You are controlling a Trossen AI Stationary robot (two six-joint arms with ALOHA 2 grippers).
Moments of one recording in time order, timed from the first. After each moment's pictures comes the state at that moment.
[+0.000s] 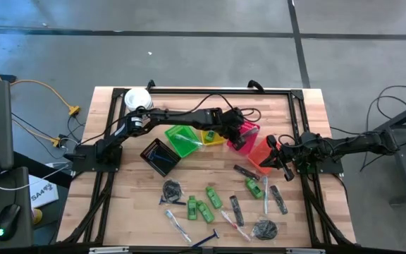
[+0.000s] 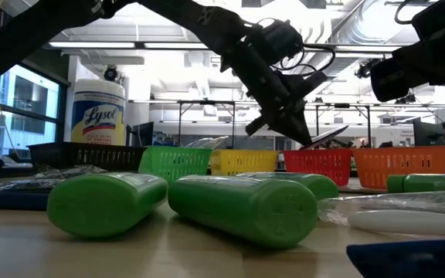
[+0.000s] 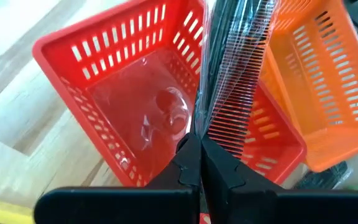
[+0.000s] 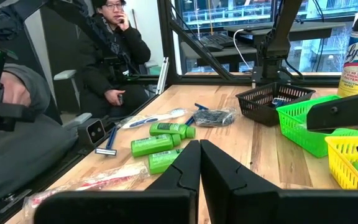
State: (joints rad) left arm 0.17 2.29 1.96 -0.47 0.04 -0.44; right arm 0.04 0.33 0.01 0.27 -0.32 0.07
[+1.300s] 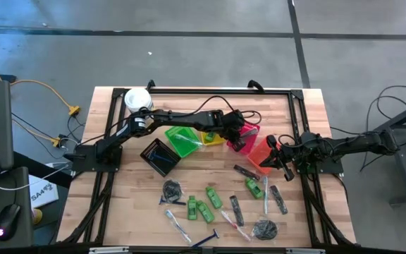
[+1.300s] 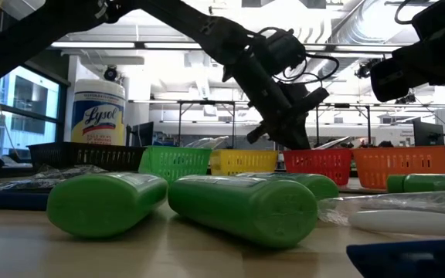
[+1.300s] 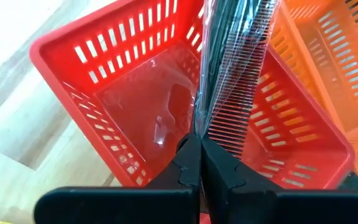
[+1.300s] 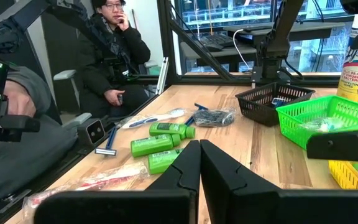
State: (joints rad) left arm 0.17 2.34 1.96 -0.43 0.00 -0.37; right arm 0.04 0.33 0.01 0.27 -0.32 0.07
